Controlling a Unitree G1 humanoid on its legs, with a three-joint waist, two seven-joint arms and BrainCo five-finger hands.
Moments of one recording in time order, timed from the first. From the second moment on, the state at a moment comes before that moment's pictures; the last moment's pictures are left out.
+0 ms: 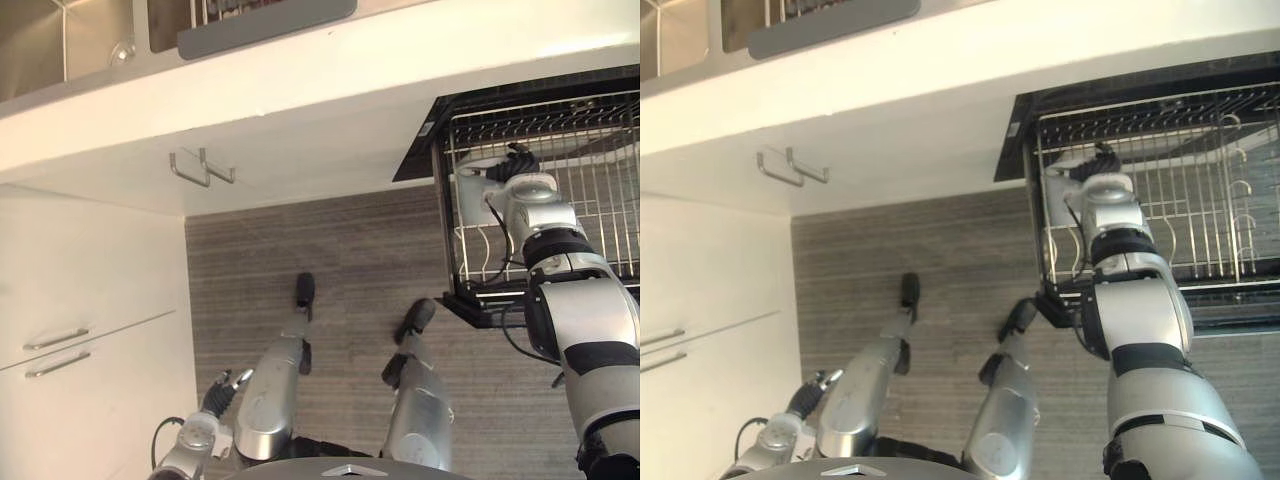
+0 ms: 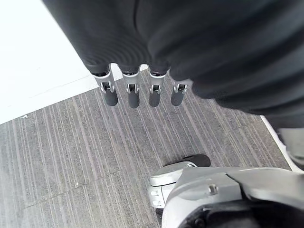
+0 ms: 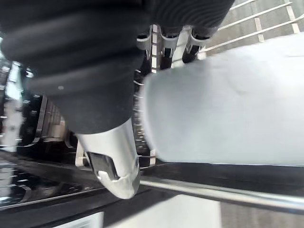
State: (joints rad) left arm 0.04 0.18 -0.29 0.93 -0.06 -0.10 0.10; right arm -1.08 -0.63 0.13 1.07 0.24 0.15 -0.16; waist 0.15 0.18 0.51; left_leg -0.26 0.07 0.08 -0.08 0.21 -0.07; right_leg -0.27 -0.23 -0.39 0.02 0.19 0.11
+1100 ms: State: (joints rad) left arm 0.29 0.14 0.07 1.00 -0.17 0.12 0.06; right arm 0.01 -0.04 -0.23 -0.12 0.52 -0.33 0.01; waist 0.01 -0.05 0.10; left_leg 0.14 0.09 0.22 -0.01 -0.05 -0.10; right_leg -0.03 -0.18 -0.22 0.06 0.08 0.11
